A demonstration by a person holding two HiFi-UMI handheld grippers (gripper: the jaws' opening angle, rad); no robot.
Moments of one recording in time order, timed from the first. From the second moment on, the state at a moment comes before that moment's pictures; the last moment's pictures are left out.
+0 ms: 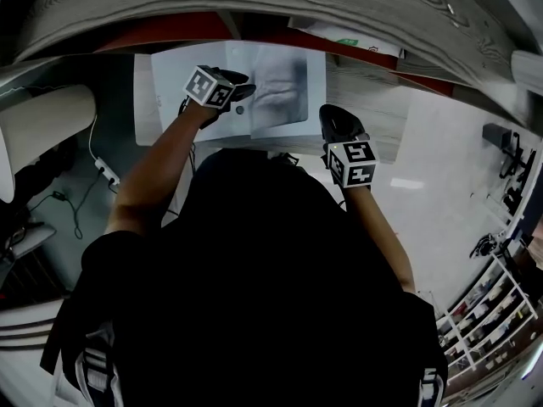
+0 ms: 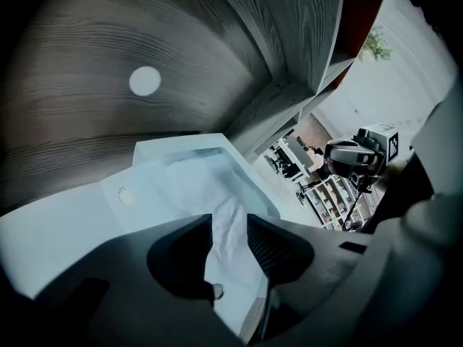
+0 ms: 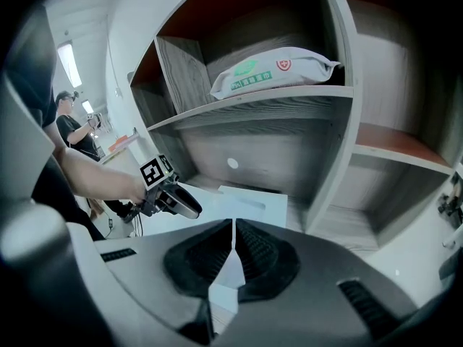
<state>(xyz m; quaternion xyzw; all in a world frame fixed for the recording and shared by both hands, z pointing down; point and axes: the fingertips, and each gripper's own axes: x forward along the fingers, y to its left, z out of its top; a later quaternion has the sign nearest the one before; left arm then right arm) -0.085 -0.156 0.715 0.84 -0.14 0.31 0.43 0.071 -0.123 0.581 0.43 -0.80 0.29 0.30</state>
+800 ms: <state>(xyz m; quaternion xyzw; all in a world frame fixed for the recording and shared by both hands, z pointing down) -0.074 -0.147 0.771 0.80 -0.15 0.34 0.47 0.061 -0.117 0.599 0.42 -0.79 0.31 0.32</state>
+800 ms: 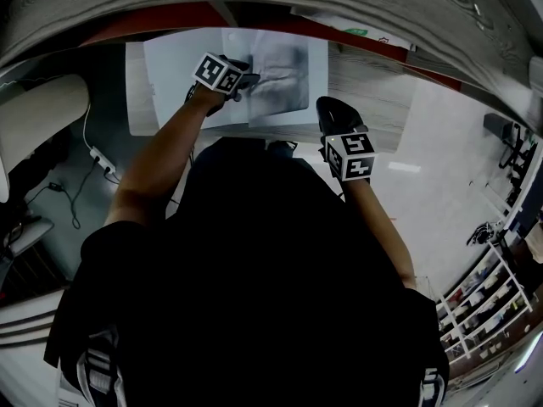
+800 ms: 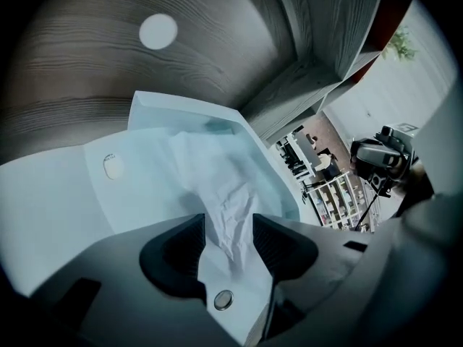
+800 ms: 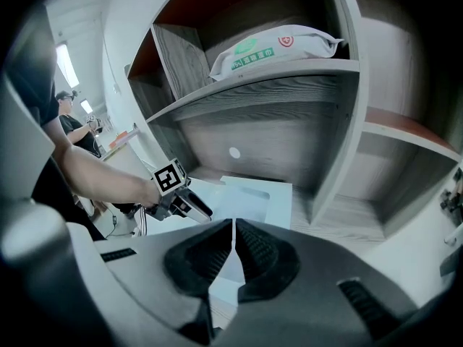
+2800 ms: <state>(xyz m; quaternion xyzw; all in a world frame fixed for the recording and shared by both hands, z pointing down) -0.023 -0.168 0.799 0.78 -0.21 0.35 0.48 0.072 -0.099 0.615 0.40 -0.79 0.34 0.31</state>
